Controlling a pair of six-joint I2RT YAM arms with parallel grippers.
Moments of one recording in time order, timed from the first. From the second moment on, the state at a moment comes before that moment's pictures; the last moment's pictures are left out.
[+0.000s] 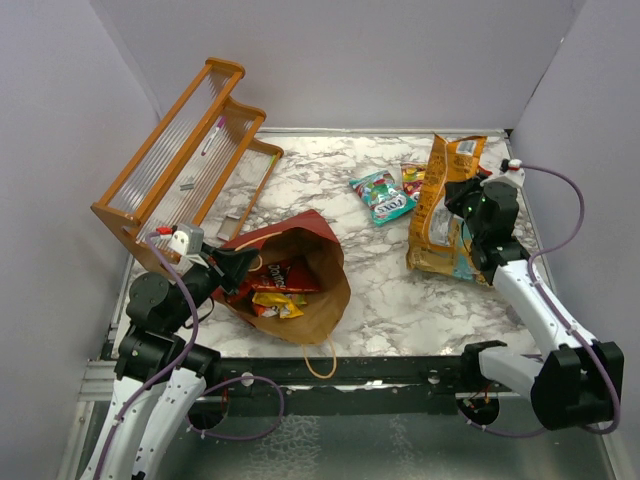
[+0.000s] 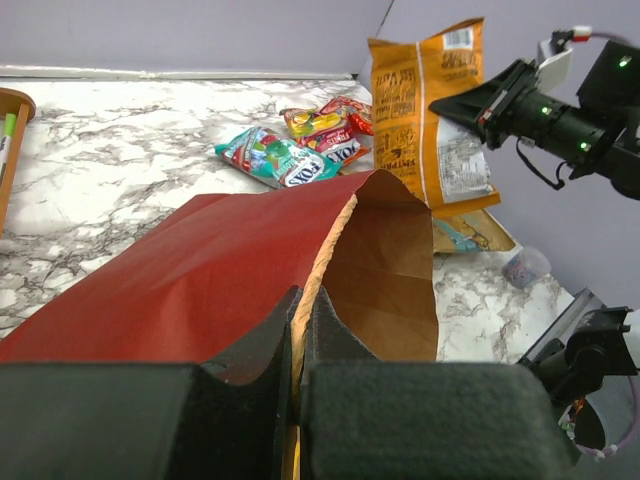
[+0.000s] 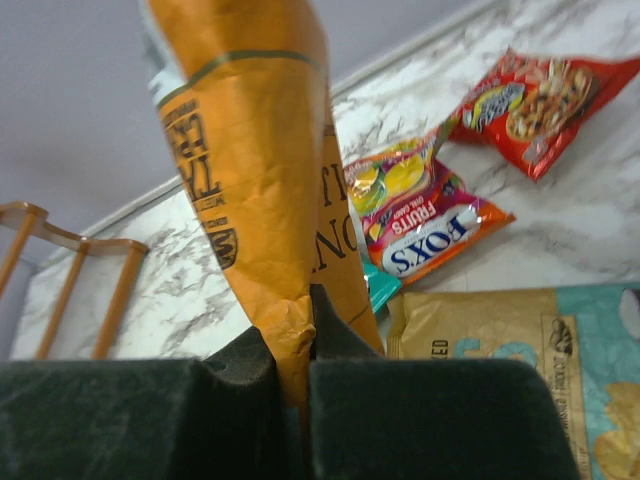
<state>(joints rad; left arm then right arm) -0.31 0.30 0.63 -0.30 0.34 -0.41 0.11 1.10 0.72 0.19 0.11 0.65</state>
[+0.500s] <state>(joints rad) -0.31 0.31 0.63 -0.30 0.34 -0.41 -0.16 1.14 0.45 0.32 -0.05 0.91</state>
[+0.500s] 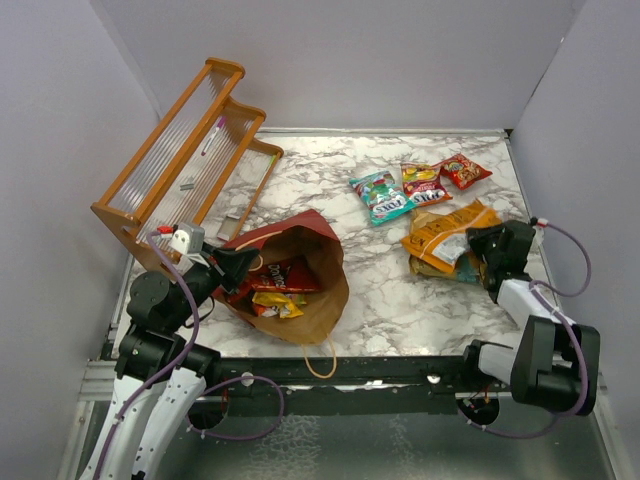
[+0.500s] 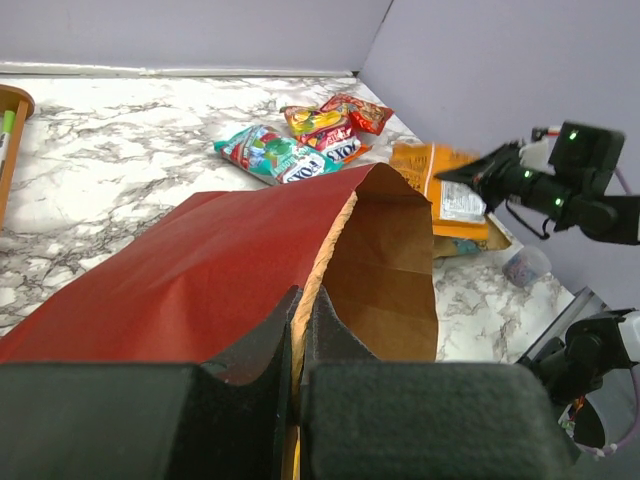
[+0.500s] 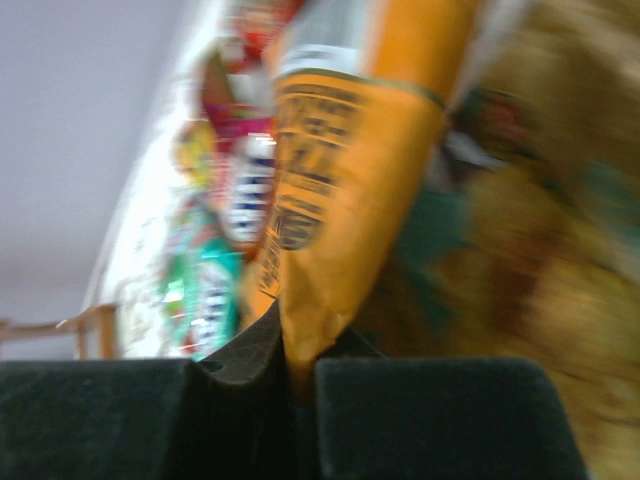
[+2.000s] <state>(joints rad) -0.31 0.30 0.63 -0.30 0.35 -0.41 1.05 0.83 0.58 0.11 -0.38 -0.03</state>
